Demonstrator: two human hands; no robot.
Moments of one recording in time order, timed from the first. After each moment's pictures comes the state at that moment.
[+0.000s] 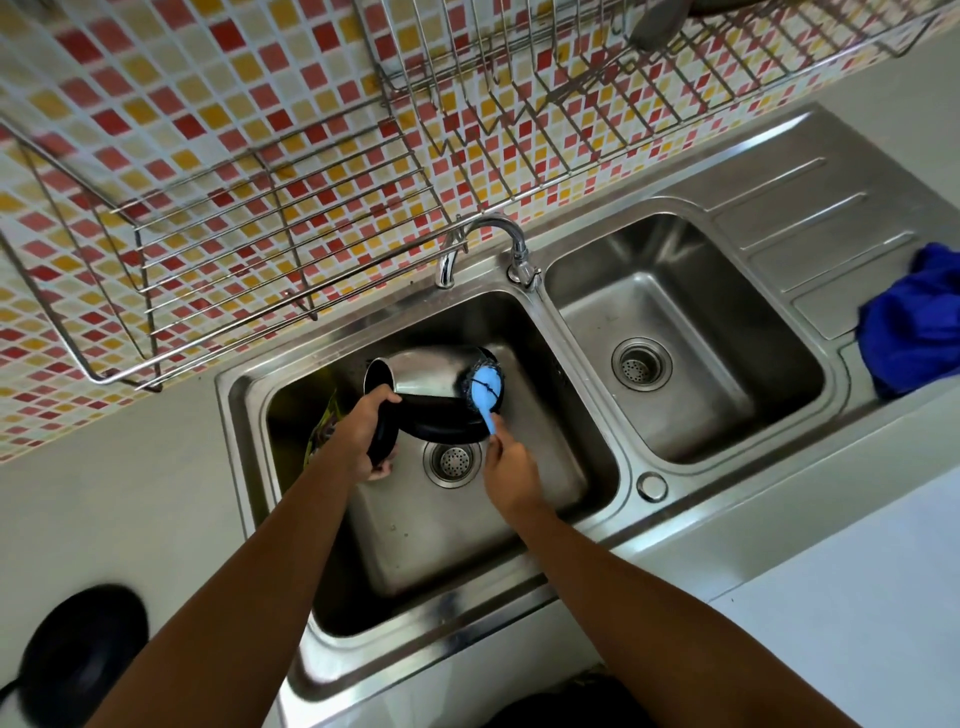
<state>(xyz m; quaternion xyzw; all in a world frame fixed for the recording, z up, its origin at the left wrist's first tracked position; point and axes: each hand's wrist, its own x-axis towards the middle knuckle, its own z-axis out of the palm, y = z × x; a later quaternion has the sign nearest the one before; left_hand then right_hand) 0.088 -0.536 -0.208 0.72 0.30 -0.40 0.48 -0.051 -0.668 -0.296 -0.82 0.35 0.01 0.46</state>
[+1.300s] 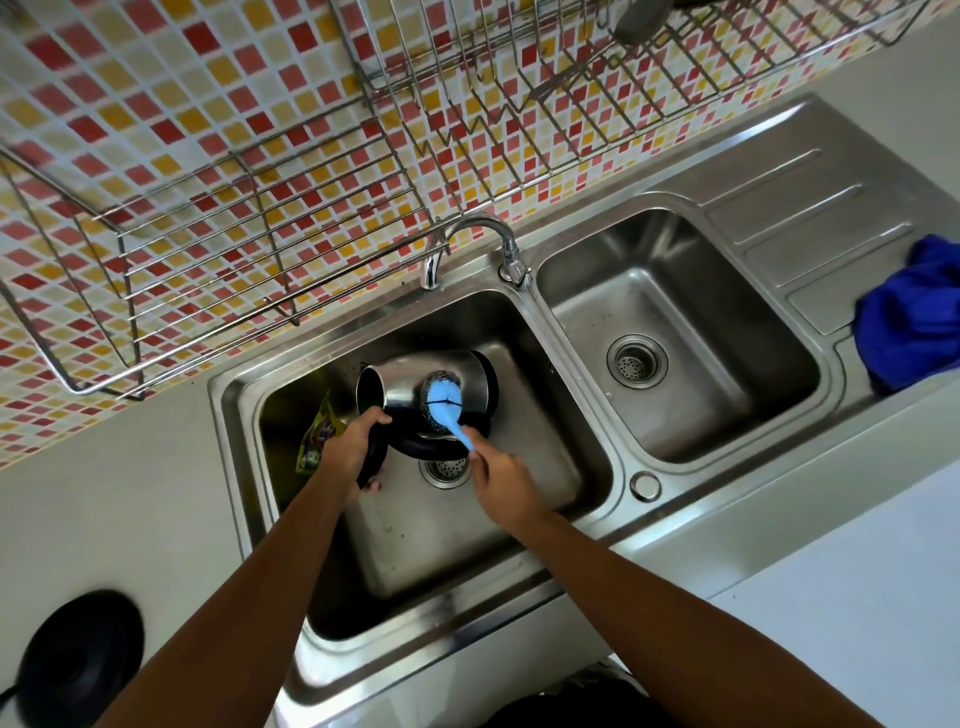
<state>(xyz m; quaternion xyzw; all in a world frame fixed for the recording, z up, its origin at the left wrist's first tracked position) 0.070 -0.524 -0.220 0.76 0.27 -0.34 0.48 -0.073 -0.673 -0.288 -0.86 0.22 0.02 0.47</state>
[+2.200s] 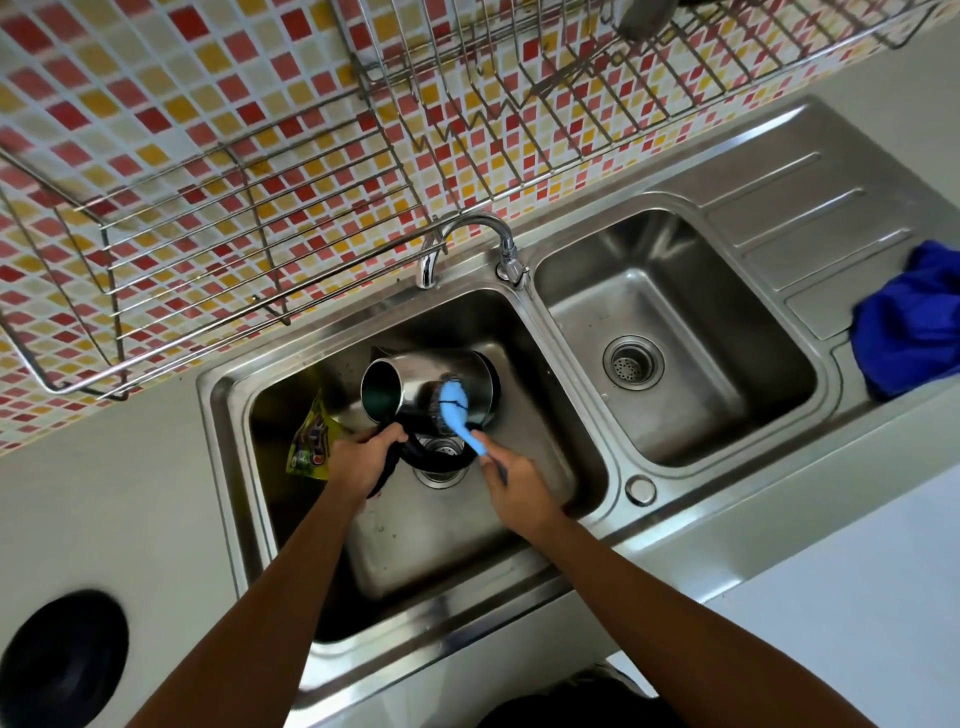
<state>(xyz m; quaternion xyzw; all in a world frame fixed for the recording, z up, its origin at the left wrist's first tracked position) 0.052 -0.534 -0.230 0.82 0.19 -0.29 0.44 -0.086 -0.693 -0.297 -0.80 0.23 0.02 0.56</state>
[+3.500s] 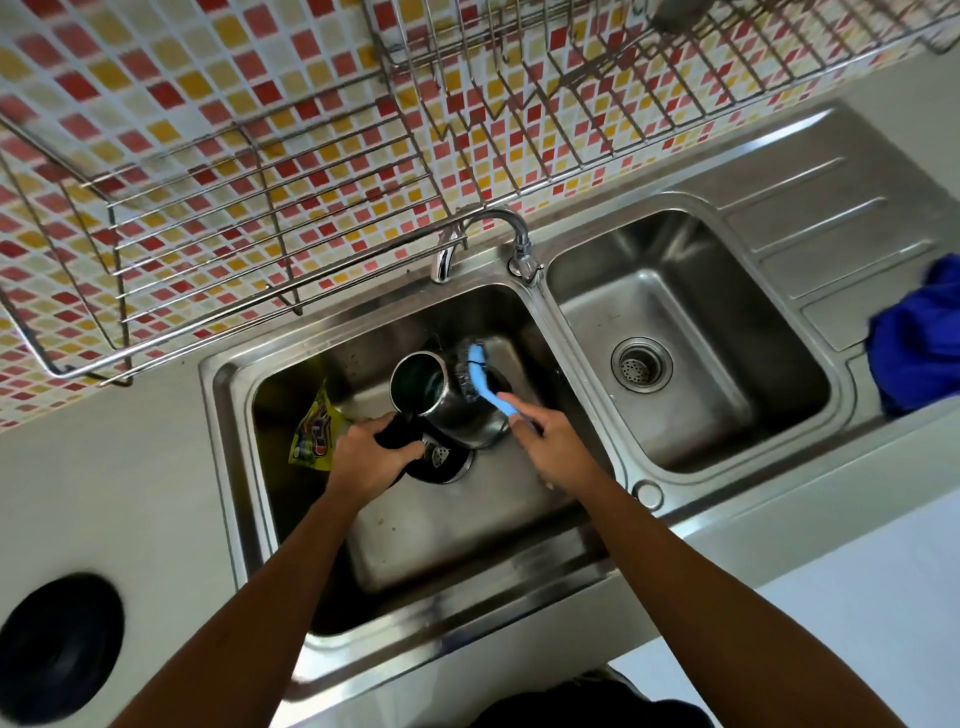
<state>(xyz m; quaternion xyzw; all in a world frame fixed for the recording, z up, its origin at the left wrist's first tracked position) 0.055 -0.519 -0.244 0.93 -0.06 -0.23 0.29 -0.057 -0.752 -0.284 -0.74 0.25 0.03 0.63</state>
